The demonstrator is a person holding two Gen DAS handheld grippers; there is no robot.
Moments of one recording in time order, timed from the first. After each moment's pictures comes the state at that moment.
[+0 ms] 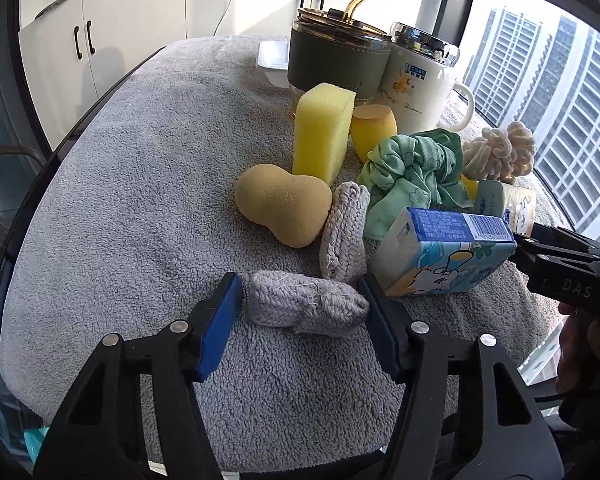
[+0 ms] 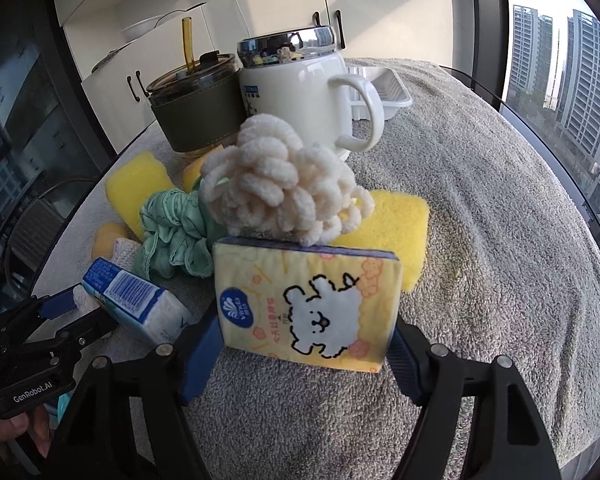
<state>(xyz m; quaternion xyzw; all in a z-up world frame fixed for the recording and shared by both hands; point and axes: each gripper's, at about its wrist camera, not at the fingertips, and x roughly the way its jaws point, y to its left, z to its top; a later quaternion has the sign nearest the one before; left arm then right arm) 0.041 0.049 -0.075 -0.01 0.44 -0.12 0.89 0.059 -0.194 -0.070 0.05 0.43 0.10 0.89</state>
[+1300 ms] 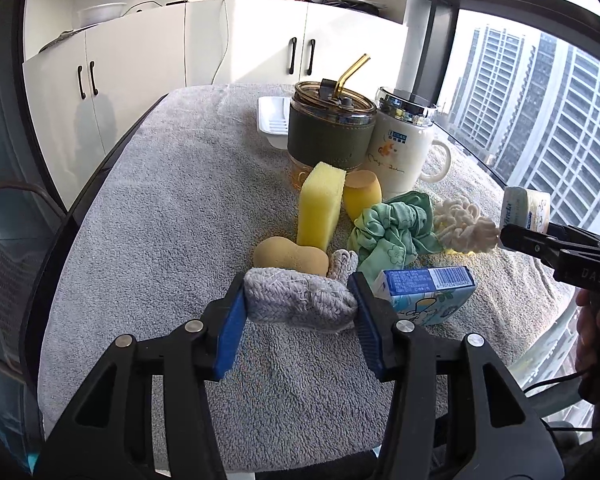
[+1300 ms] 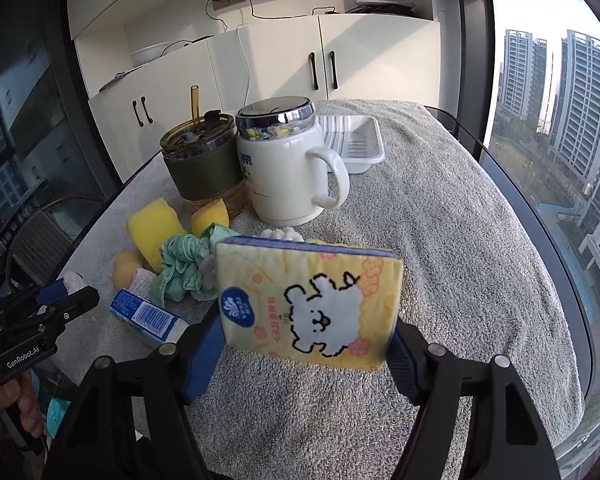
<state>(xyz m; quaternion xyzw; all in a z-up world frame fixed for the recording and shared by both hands) 0.027 0.063 -0.026 -0.01 0.37 -0.13 0.92 0.043 -0.222 -0.015 0.03 0.38 0.09 0.92</state>
